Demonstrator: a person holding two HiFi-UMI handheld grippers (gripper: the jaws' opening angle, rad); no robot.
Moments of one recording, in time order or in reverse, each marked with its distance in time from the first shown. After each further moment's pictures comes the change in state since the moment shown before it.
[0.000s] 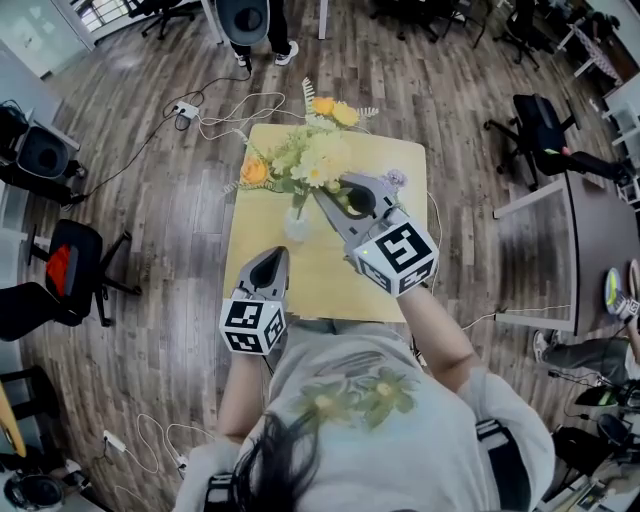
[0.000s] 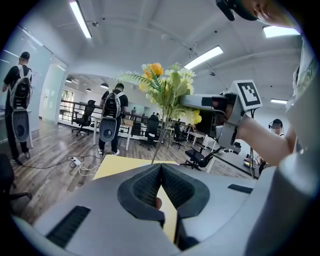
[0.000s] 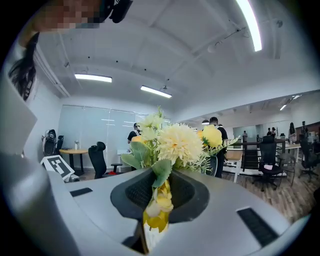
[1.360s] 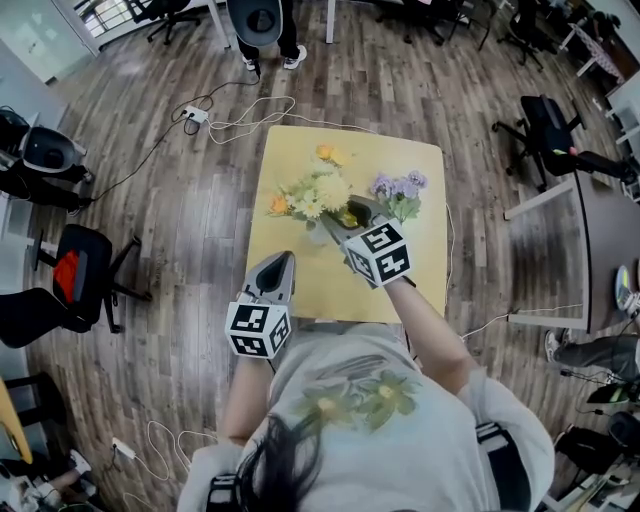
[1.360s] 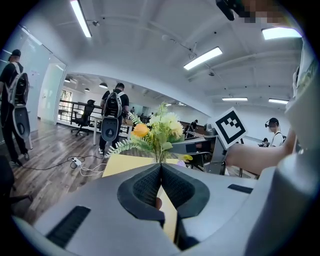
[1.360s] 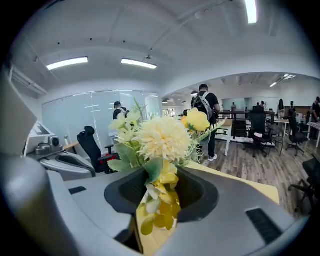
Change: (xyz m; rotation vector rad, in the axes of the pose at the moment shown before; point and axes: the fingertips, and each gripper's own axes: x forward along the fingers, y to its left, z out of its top) left arm -0.025 0.056 -0.013 0.011 0.004 -0.019; right arm 0.064 0.019 -0.143 0.150 0.311 -0.096
